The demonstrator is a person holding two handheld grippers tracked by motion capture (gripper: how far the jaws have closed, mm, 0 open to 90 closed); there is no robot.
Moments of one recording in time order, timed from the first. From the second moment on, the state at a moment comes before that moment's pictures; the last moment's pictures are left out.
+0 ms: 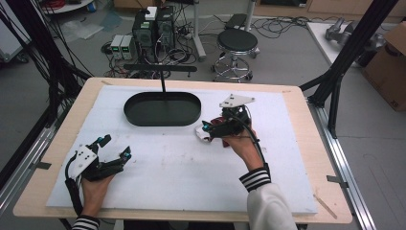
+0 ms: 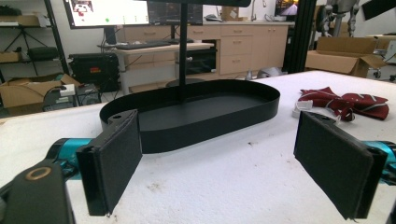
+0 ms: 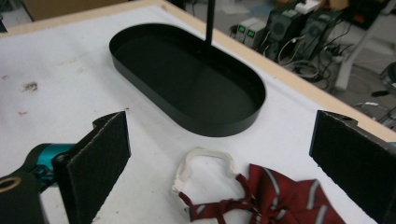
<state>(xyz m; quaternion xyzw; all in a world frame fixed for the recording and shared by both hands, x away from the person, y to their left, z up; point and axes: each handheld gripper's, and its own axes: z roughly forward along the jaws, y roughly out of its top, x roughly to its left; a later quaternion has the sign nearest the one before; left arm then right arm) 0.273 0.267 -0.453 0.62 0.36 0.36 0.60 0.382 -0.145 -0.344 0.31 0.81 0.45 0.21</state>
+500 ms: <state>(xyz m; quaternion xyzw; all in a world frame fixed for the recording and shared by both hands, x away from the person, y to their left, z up) 0.273 0.267 -0.453 0.62 0.36 0.36 0.60 0.407 -0.101 -0.369 0.32 0.86 0.35 0.17</state>
